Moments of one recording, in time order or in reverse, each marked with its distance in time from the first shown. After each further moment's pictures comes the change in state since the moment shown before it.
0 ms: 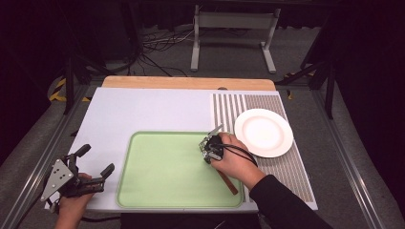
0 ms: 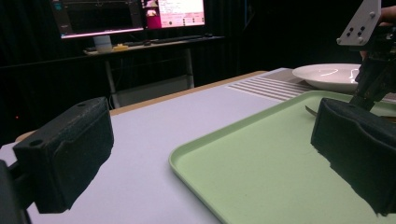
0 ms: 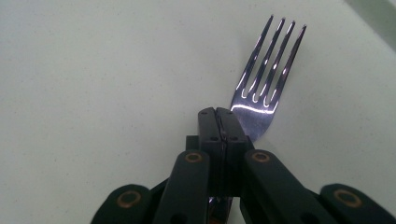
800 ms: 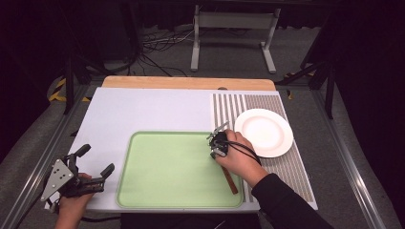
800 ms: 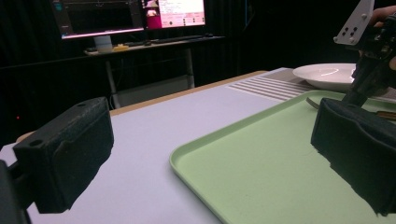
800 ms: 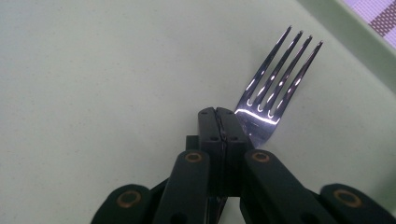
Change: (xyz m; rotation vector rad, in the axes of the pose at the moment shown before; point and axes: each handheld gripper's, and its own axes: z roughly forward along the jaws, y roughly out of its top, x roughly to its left) left arm 0.000 0.000 0.000 -0.001 0.000 0.005; right arm -0.017 -0.005 -0.003 0.006 -0.079 0.059
